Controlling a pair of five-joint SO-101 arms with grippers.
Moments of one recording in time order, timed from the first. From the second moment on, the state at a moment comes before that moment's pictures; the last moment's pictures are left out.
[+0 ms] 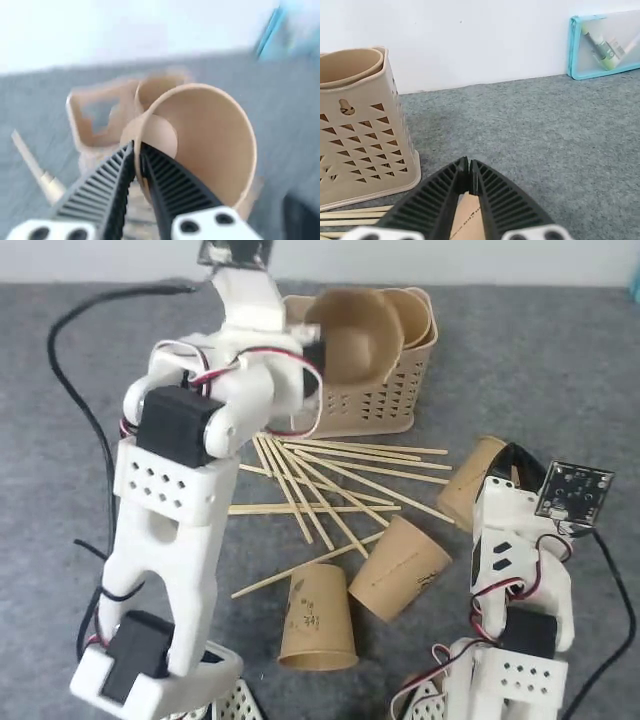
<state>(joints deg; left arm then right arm) 17.3 -9.5 -26.2 80.8 18.9 7.9 -83.9 75.2 34.0 -2.7</state>
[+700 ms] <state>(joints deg) 17.7 27.2 -54.3 67.3 29.0 7.9 -83.9 75.5 34.0 -2.7</state>
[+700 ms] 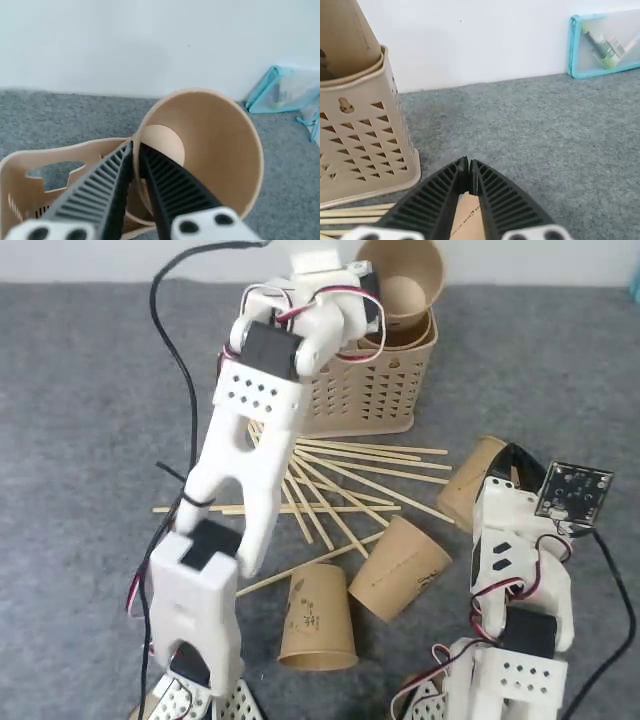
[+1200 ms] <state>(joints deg) 16.5 34.5 -85.4 90.0 25.8 7.9 -83.9 75.5 34.0 -2.7</state>
